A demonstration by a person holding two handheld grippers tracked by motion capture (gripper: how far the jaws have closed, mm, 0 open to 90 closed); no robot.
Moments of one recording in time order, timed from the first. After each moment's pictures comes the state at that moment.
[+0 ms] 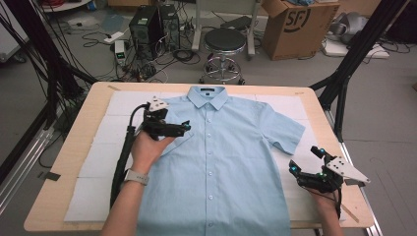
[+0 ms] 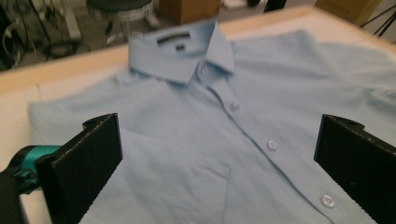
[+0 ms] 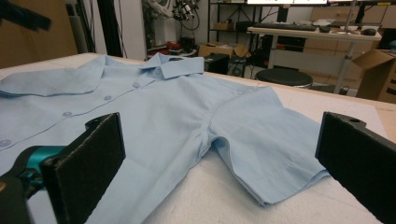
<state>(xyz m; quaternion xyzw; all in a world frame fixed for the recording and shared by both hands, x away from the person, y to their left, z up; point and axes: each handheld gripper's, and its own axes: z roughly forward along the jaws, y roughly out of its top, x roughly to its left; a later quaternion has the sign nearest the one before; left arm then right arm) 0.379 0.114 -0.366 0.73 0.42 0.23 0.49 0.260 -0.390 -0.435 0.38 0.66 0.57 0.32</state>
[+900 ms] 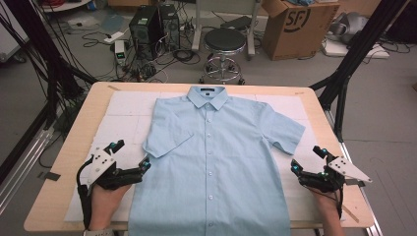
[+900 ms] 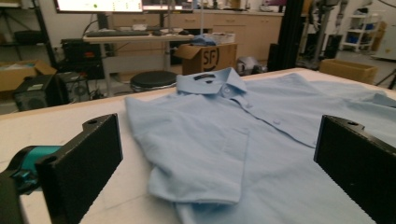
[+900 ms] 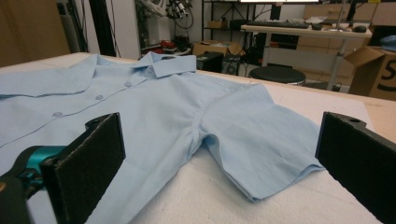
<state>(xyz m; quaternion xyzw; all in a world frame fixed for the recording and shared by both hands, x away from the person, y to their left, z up) 0.251 0.210 -0.423 0.63 0.38 0.34 0.59 0.261 -0.396 -0.436 0.40 0.65 0.56 0.32</state>
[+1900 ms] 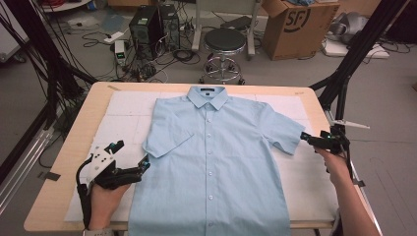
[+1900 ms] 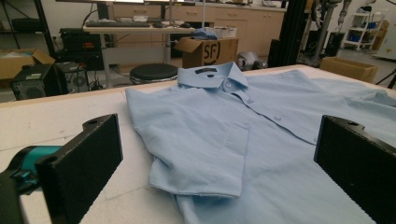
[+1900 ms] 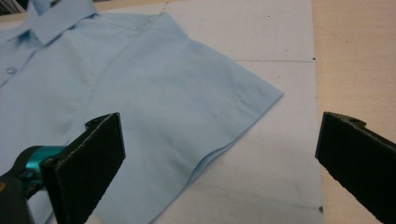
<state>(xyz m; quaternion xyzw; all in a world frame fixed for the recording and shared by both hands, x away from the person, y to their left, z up) 0.254 0.210 -0.422 0.63 0.39 0.32 0.58 0.380 -0.448 -0.416 0.59 0.67 0.42 0.19</state>
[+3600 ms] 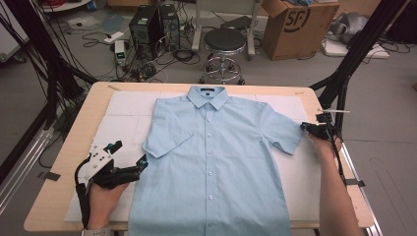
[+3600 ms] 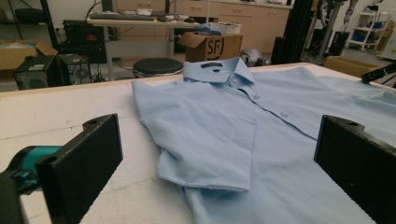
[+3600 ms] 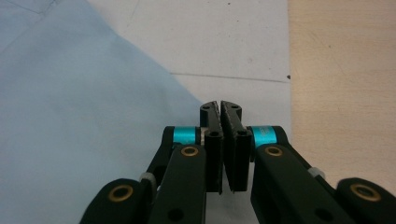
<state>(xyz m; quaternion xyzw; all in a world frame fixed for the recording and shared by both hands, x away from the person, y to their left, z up) 0.257 0.216 -0.426 0.63 0.41 0.31 0.58 0.447 -0.448 -0.444 0.61 0.68 0.34 0.21</state>
